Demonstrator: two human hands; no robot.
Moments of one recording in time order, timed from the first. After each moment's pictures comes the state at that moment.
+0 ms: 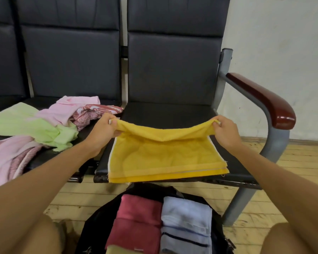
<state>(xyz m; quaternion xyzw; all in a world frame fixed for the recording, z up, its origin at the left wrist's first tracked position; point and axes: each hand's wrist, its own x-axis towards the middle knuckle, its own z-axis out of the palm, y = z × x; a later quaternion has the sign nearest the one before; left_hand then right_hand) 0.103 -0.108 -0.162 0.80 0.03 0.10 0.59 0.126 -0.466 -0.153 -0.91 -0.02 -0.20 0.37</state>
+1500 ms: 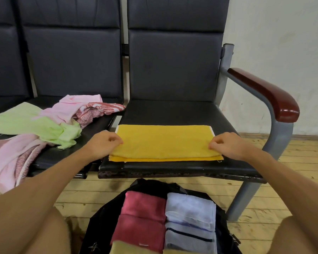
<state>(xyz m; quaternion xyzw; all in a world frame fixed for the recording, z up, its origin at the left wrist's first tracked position) 0.072 -0.092 -0.176 0.95 0.00 0.01 0.31 0.086 -0.479 -0.161 -0.98 -0.07 0.06 0.17</state>
